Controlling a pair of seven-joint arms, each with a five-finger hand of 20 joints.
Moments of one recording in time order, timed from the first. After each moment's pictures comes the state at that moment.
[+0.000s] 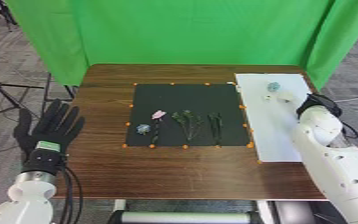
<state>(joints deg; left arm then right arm) 125.9 -51.4 -94.8 -122.4 -3.6 15.2 26.7 -76.2 -57.4 75.4 -86.4 -133.2 -12.8 50.6</state>
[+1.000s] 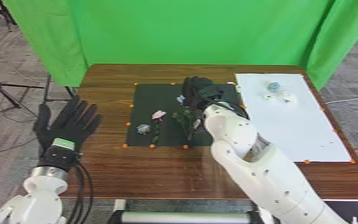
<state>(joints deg) 121.1 -51.7 -90.6 -119.8 -0.1 11.6 21.1 -69.3 -70.2 49.1 -97.9 -139.7 -9.6 25.9</state>
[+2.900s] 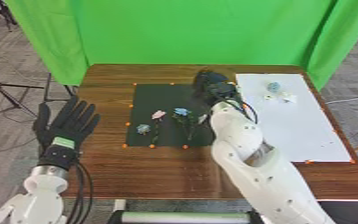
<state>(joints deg) 120.8 -51.7 -90.2 -119.6 -0.5 12.4 22.6 -73.6 -71.2 55.0 -102.9 -141.7 -4.7 34.1</state>
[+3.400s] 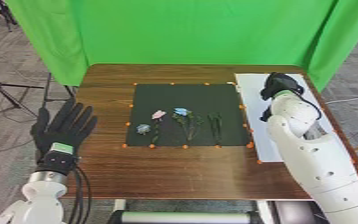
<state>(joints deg) 123.0 -52.3 -90.7 -119.7 1.7 10.9 24.8 -70.8 -63.1 69.9 -88.8 -137.6 -14.0 38.2</state>
